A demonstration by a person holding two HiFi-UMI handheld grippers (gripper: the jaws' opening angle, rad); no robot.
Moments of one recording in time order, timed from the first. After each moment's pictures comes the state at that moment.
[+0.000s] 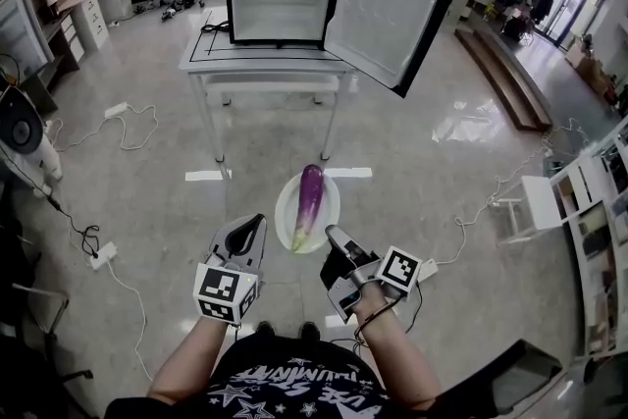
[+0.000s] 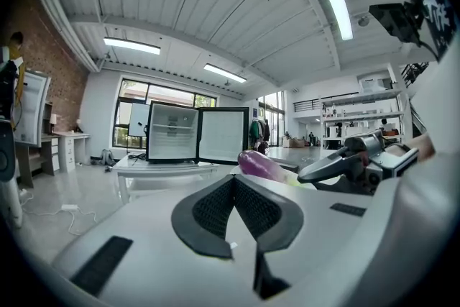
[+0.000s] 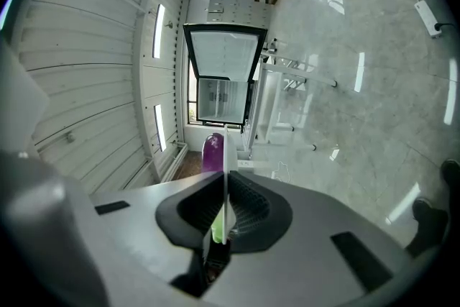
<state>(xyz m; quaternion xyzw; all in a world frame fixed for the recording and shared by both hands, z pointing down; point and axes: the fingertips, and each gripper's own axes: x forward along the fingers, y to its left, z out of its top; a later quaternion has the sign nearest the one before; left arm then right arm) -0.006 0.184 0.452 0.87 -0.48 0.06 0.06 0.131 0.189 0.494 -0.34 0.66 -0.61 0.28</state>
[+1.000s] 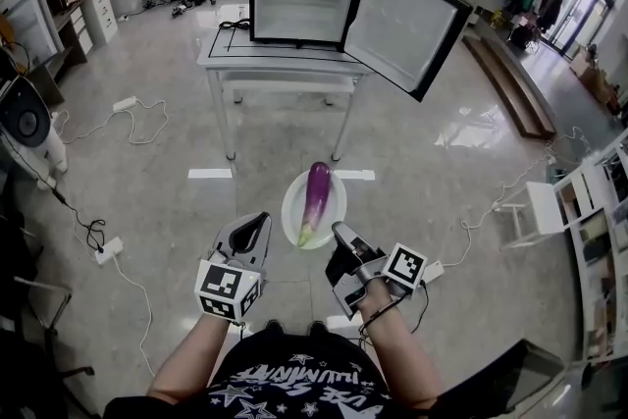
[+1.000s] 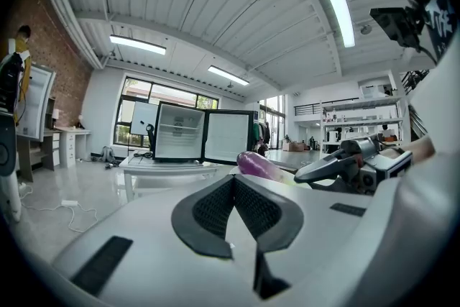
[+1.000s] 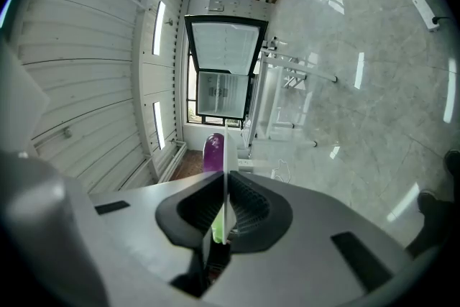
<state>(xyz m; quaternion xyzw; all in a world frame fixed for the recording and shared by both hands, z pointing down) -0.064 0.193 0.449 0.87 -0.48 0.04 0.07 0.078 0.191 0.490 -0.35 0.65 -0.61 0.28</state>
